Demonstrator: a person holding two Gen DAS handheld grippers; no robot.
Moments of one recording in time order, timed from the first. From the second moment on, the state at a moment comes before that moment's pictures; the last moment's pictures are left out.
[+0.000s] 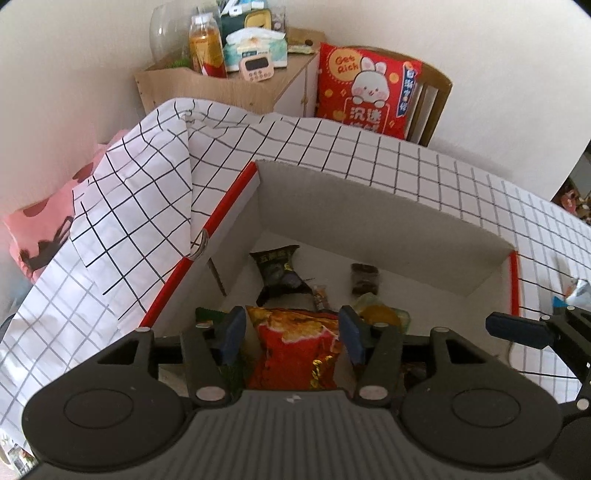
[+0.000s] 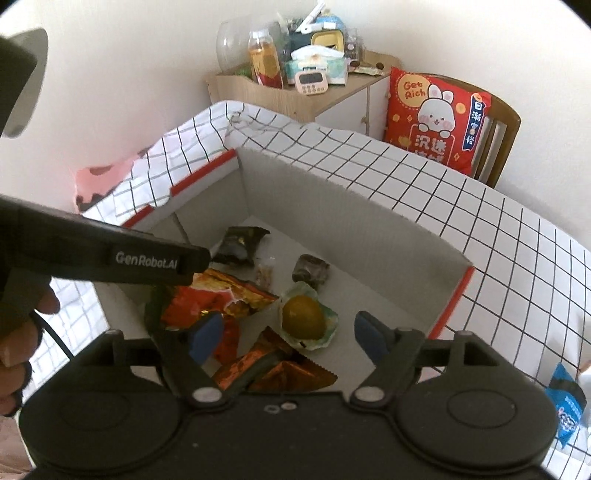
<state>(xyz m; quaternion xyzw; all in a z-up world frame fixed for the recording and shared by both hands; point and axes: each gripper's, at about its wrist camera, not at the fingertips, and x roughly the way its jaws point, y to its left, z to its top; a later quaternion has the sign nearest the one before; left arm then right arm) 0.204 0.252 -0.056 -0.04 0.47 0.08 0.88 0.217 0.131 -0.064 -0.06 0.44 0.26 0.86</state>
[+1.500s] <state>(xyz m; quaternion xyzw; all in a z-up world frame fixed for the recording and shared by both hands) 0.086 0.036 -0.035 -0.01 0.42 -0.10 0.90 0.067 -0.139 -0.022 0.08 0.33 0.13 0.93</state>
